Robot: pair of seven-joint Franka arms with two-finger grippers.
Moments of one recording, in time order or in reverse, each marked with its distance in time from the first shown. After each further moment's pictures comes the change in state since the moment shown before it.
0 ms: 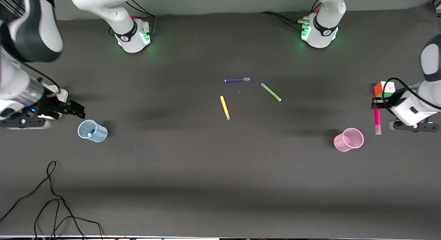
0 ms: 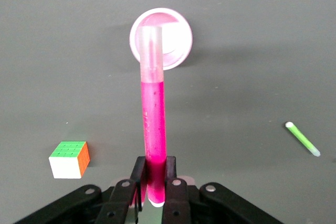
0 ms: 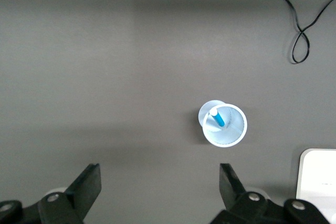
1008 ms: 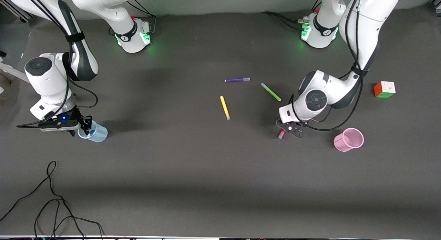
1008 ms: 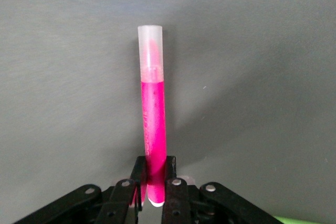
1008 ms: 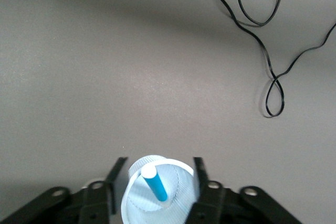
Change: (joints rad) left arm -0.398 0.261 -0.028 -0.358 0.082 0.713 -0.002; right arm -0.019 0.071 -0.132 -0.606 -0.355 0.999 0.000
